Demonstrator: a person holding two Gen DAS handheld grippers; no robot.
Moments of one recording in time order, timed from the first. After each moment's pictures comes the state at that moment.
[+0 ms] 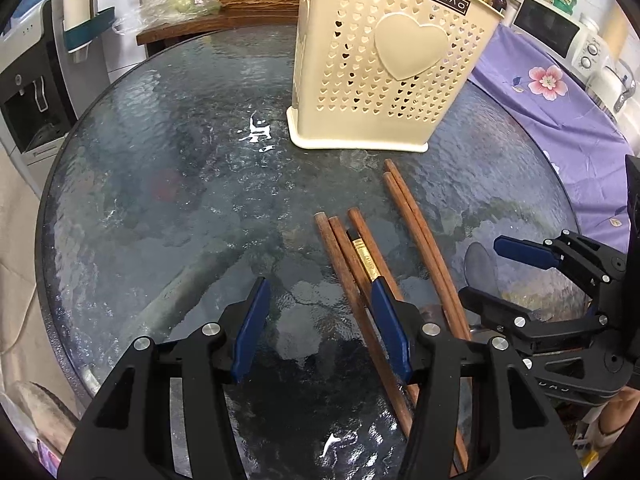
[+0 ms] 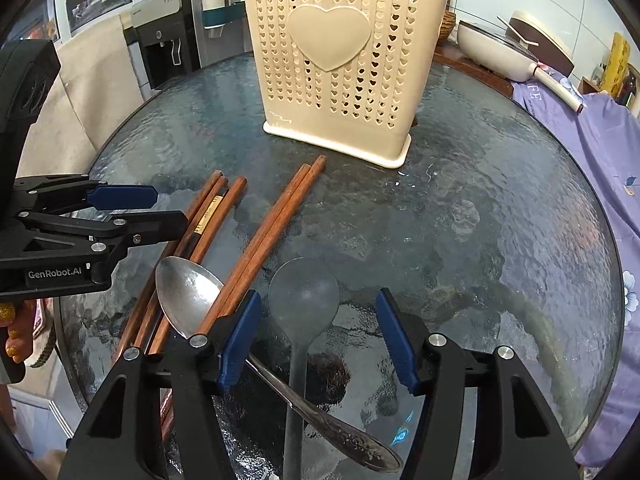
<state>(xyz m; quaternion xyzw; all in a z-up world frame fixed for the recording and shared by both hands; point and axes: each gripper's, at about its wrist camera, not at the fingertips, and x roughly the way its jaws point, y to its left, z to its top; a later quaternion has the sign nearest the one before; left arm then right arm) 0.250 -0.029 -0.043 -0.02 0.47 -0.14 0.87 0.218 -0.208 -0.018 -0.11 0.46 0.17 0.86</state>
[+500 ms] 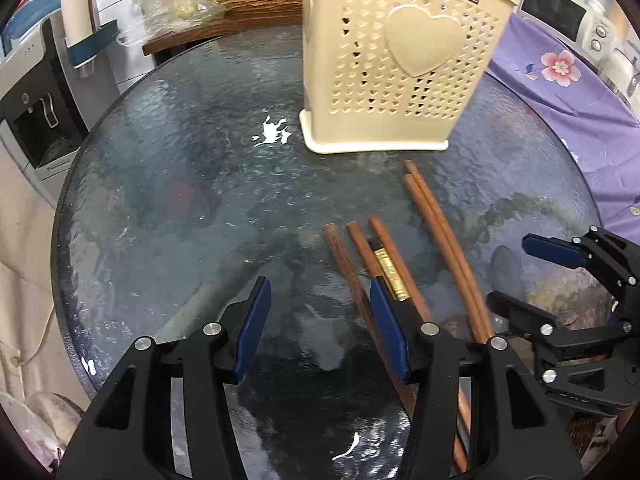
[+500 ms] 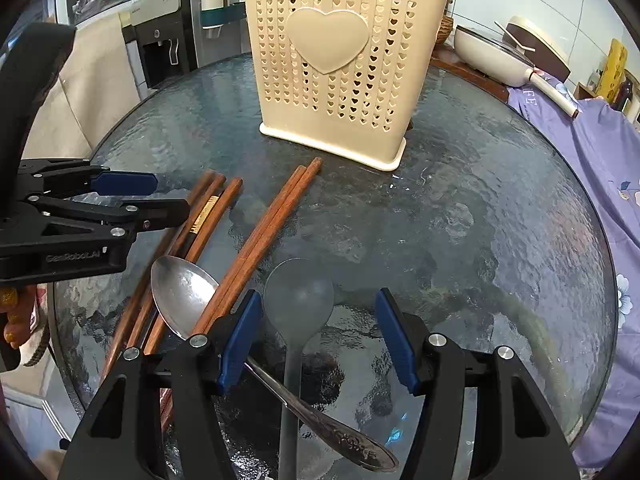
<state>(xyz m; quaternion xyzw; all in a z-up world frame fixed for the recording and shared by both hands) 0.264 -0.035 -0.044 0.03 0.48 -0.11 0.87 0.214 -0.208 -0.017 -0.12 0.45 0.16 0.87</state>
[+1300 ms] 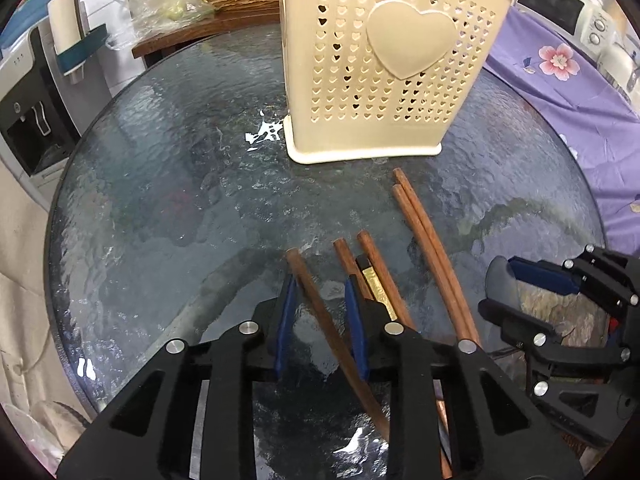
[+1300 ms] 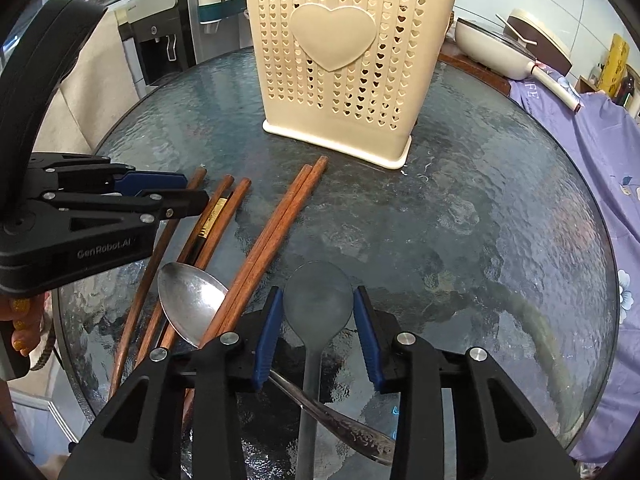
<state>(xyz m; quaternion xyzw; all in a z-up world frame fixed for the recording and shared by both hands) 0.279 -0.049 -0.042 0.03 0.49 -0.12 0.86 0.219 -0.201 -0.016 -0.11 0.47 0.16 0.86</state>
